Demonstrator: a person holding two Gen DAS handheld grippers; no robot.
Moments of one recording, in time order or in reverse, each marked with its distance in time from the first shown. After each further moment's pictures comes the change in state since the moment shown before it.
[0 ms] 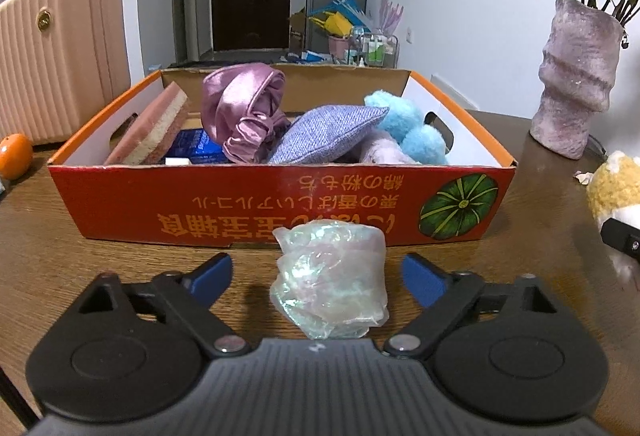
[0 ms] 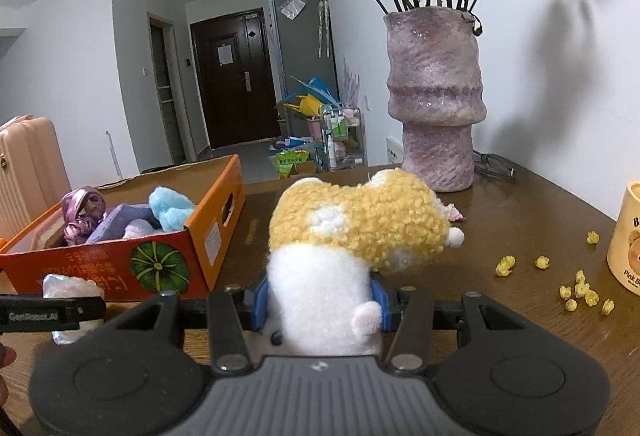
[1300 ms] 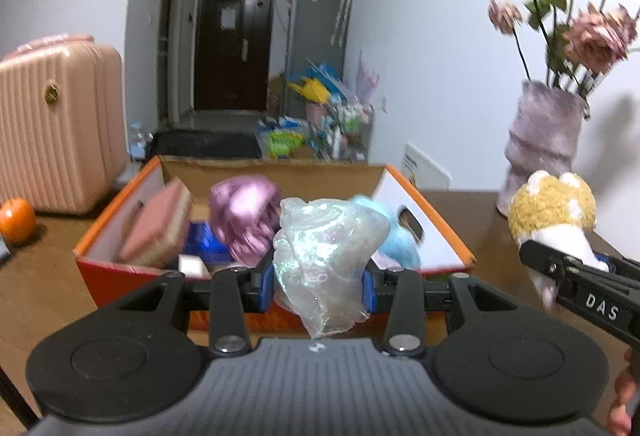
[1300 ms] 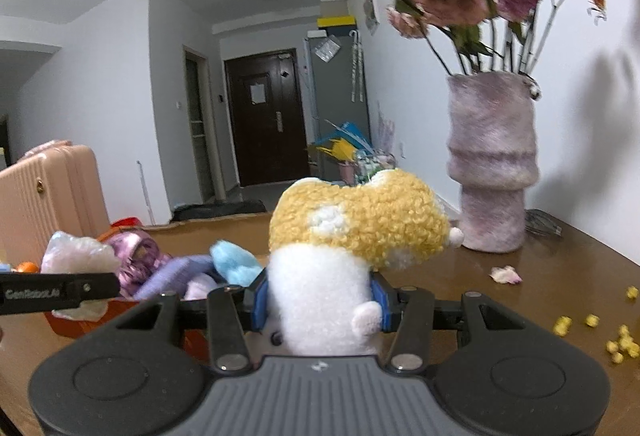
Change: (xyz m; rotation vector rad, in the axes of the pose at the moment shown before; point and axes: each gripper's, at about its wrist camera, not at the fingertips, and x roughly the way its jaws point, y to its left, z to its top) left arm -0.050 0.012 0.031 -0.001 -0.208 -0.080; right arm -0.001 0.054 0.026 -0.039 -0.141 0.092
